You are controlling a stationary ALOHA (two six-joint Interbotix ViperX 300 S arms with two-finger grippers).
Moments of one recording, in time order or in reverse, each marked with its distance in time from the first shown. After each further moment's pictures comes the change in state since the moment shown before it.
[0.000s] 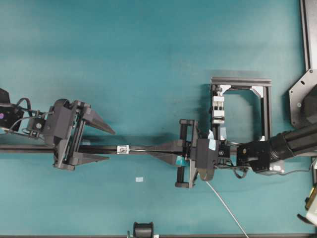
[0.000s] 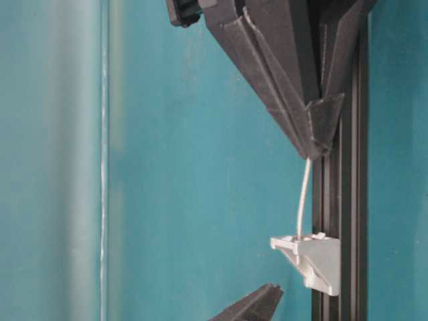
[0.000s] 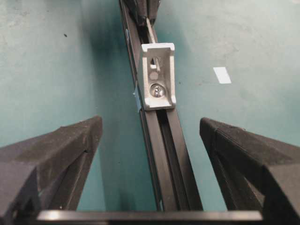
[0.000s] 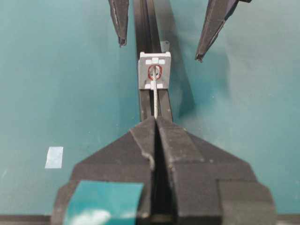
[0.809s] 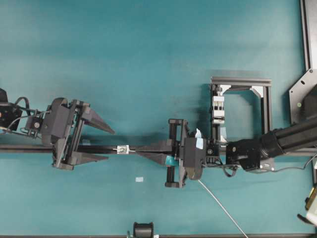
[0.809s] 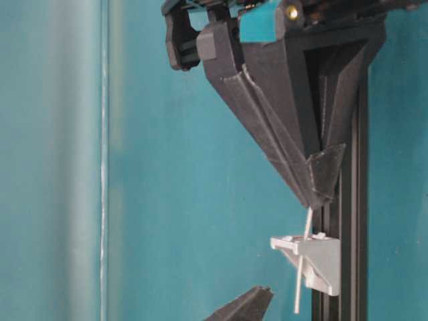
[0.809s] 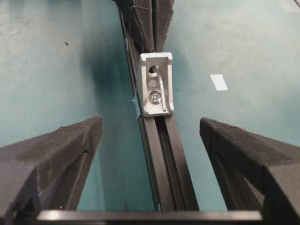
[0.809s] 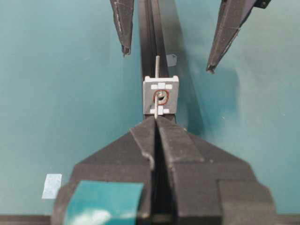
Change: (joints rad) left arm 0.000 -0.025 0.008 0.000 -0.002 0.000; right arm -0.046 0.025 -0.074 -0.063 0.061 0.000
